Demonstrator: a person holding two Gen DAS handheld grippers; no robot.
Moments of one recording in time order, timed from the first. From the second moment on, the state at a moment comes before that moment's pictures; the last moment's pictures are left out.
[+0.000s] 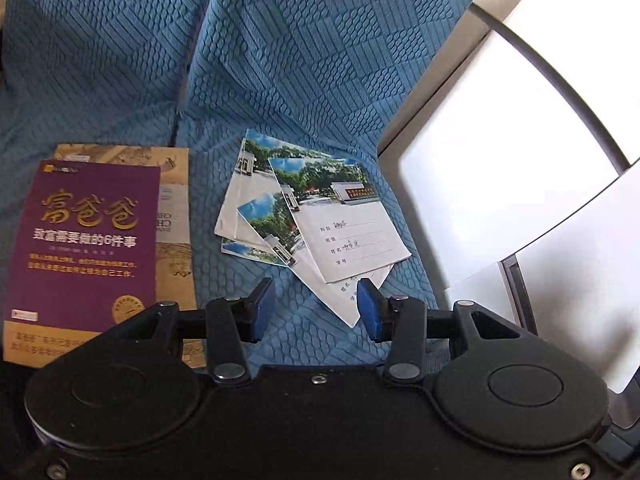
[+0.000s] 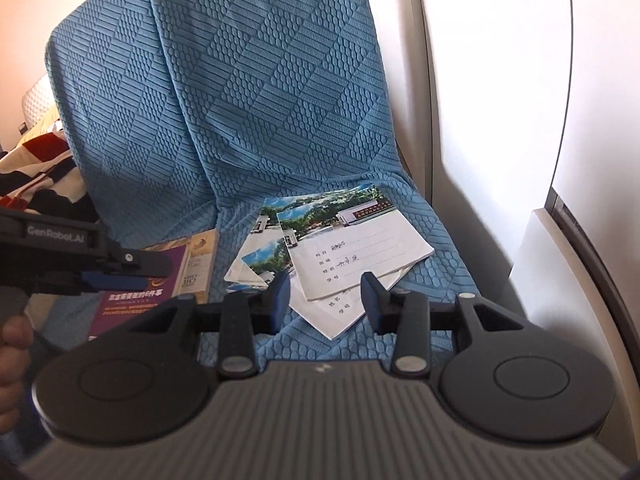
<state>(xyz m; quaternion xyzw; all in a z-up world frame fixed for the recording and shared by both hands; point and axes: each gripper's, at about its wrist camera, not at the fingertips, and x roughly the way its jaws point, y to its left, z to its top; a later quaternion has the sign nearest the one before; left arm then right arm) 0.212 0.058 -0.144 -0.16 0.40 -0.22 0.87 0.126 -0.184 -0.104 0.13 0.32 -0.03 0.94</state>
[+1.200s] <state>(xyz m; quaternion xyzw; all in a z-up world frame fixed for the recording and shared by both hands) 0.362 -0.013 -0.260 -0.25 0.55 -0.24 0.76 0.271 -0.236 -0.210 0.21 0.40 -0.07 0.89</state>
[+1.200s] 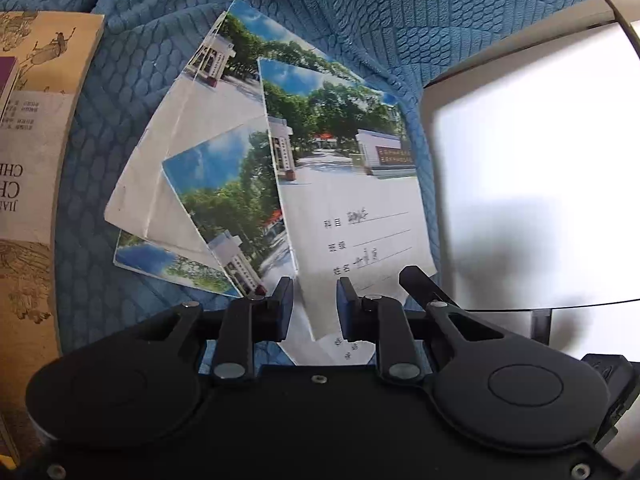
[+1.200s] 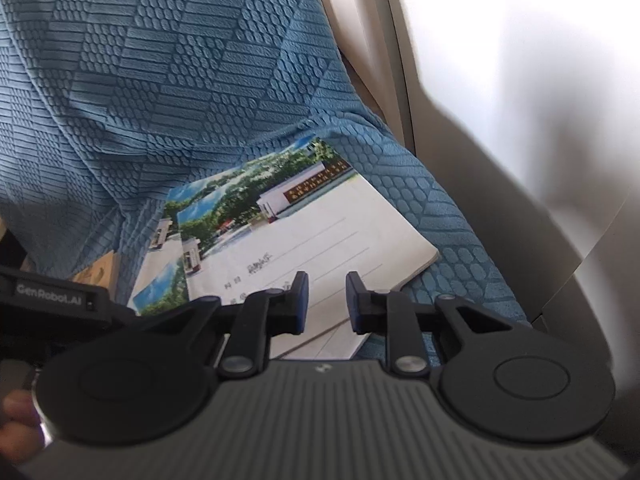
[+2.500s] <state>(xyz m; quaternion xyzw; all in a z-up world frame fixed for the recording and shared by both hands) 0.380 -0.039 -0.268 -0.31 0.55 -0.26 0.73 0.257 -0.284 -0.235 0.39 0.38 -0.04 0.84</state>
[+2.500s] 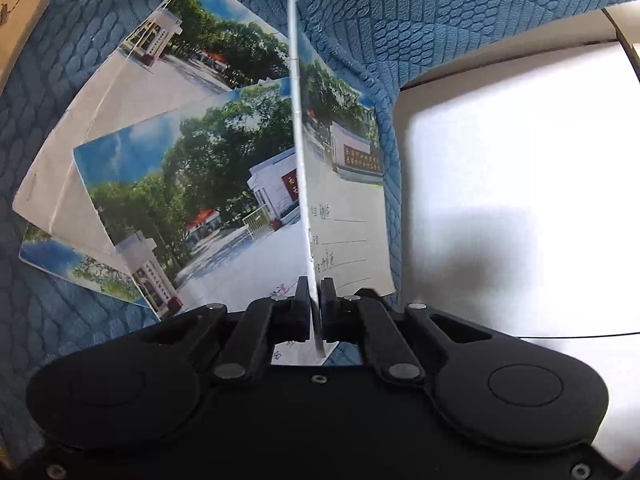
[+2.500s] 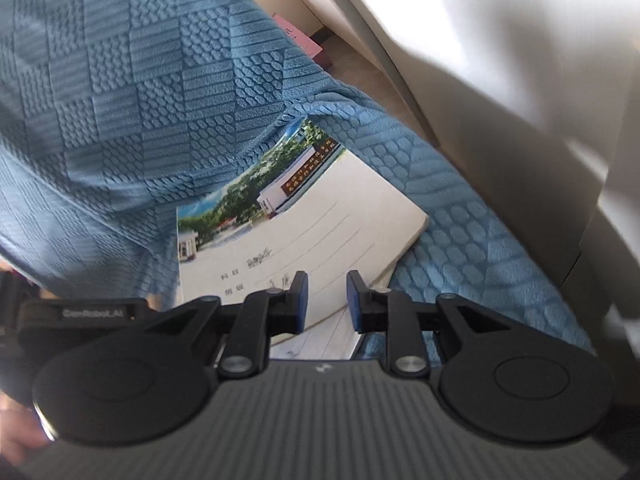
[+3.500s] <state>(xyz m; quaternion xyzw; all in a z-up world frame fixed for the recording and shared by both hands) 0.380 0.006 -0.260 -0.39 0.53 -0.25 0.71 0.251 -0.320 -0.267 0.59 0.29 -0.01 0.75</state>
